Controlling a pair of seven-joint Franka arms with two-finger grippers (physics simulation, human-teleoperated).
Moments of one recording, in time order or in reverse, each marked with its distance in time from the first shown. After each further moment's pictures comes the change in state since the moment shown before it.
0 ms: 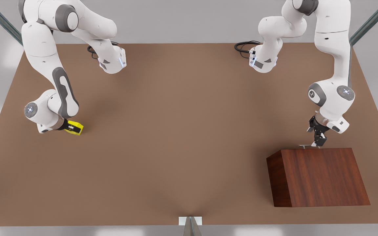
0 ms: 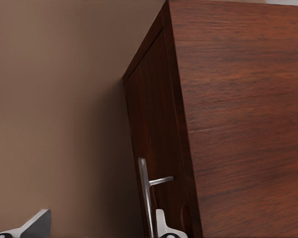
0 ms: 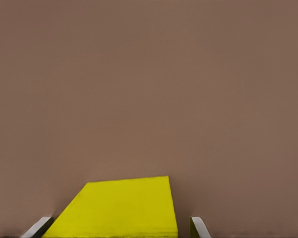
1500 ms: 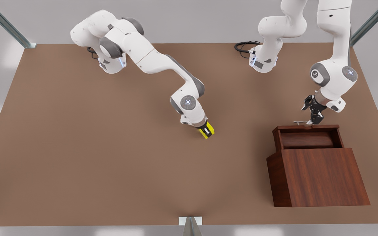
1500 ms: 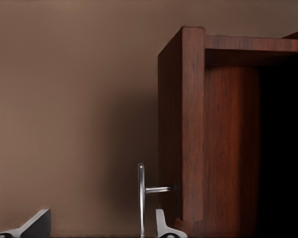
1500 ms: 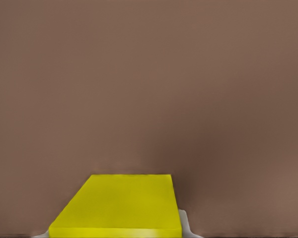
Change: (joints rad) left arm -0.007 -0.323 0.084 -0.275 -0.016 -0.184 -0.022; right arm 0.917 0.540 0.253 1.012 -0.008 -0.098 1.881
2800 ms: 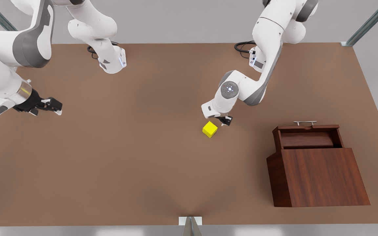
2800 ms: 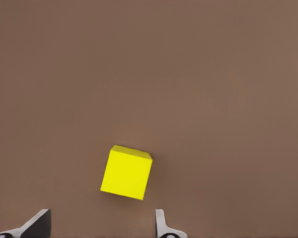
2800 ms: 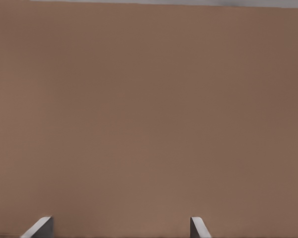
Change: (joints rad) left arm -0.628 0.463 -0.276 0.652 0.091 -0.325 1.077; right arm -0.775 -0.820 -0.120 -0.166 -0.217 -0.930 -1.746
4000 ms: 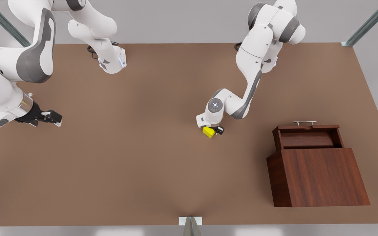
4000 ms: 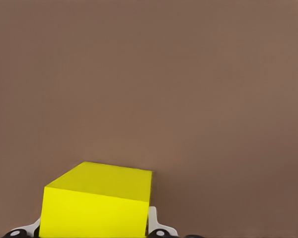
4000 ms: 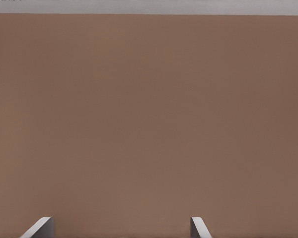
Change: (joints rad) left arm -0.041 0.280 0.010 -0.010 0.110 0.246 -0.004; right arm -0.010 0.072 0.000 0.001 -0.001 0.093 0.002
